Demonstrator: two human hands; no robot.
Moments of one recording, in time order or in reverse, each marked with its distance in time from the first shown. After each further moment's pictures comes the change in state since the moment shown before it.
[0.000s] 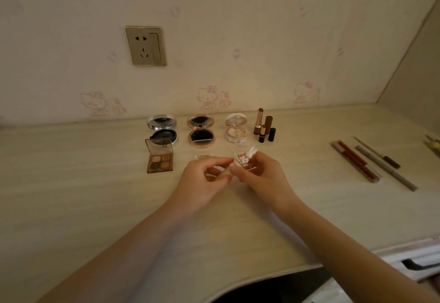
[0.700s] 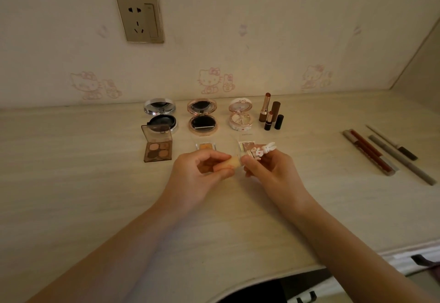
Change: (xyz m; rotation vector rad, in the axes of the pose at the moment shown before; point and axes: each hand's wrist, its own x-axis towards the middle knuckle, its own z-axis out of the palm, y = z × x) left_hand -0.006 -0.011 -0.007 -0.111 0.060 -0.022; right_hand -0.005 0.007 0.001 0.126 -0.022 -0.097
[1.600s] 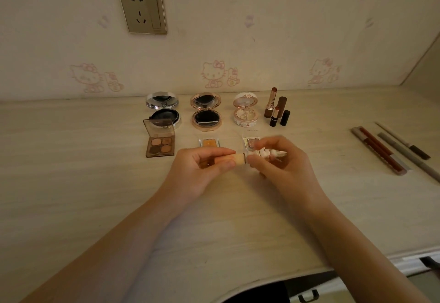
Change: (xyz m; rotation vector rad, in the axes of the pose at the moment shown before) left_hand 0.002 0.001 -0.007 -0.102 -0.064 -0.118; right_hand -0.002 -0.008 -0.007 -0.025 0.026 0.031
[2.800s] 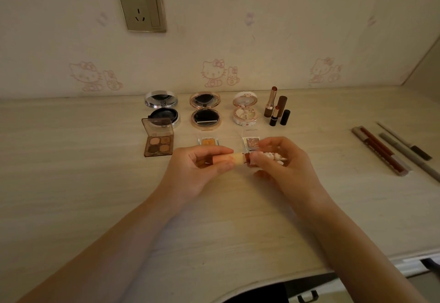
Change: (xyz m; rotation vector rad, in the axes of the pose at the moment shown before) left_hand -0.001 0.002 -0.001 -0.011 0.024 0.004; right_hand 0.001 -0.003 -0.002 0.197 -0.012 0.145
